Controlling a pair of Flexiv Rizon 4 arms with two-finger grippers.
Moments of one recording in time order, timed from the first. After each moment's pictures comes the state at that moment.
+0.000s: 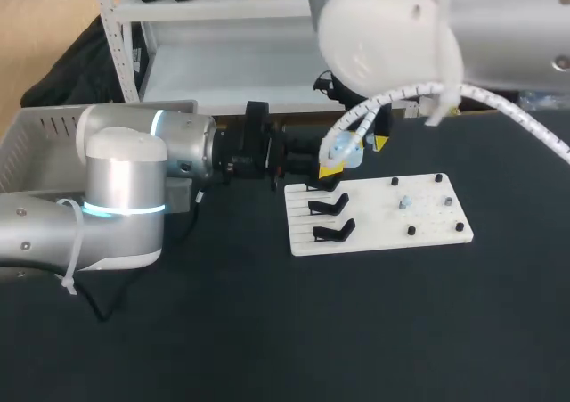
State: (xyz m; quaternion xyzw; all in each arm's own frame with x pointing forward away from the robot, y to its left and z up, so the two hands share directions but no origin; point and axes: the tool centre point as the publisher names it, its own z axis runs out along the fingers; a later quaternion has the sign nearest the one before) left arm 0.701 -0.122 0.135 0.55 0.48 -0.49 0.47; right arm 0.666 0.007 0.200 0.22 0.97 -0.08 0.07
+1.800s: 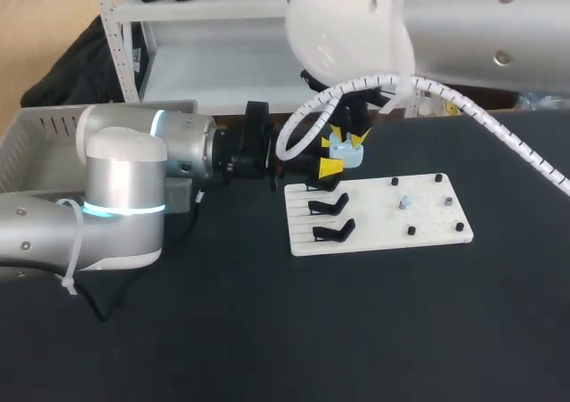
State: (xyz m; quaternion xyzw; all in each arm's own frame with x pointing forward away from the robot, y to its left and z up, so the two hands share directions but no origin) left arm 0.701 -0.122 0.135 0.55 0.48 -0.49 0.47; right arm 0.687 0.035 0.191 0.37 0.93 -0.06 0.07
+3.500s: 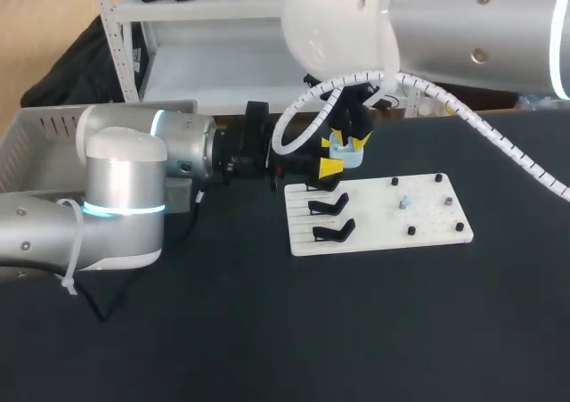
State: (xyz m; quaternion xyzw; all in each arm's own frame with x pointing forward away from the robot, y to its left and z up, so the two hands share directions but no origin) left arm 0.701 -0.122 0.135 0.55 0.48 -0.49 0.47; right arm 0.697 0.032 0.176 0.38 0.92 -0.07 0.05
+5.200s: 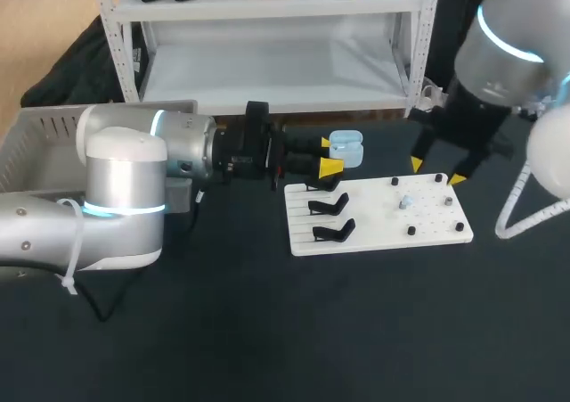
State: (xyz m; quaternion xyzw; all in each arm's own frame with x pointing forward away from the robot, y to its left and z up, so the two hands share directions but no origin) left arm 0.702 -0.122 0.136 0.55 0.48 -0.50 0.47; right arm 0.666 -0.086 0.141 0.20 0.97 0.11 0.11
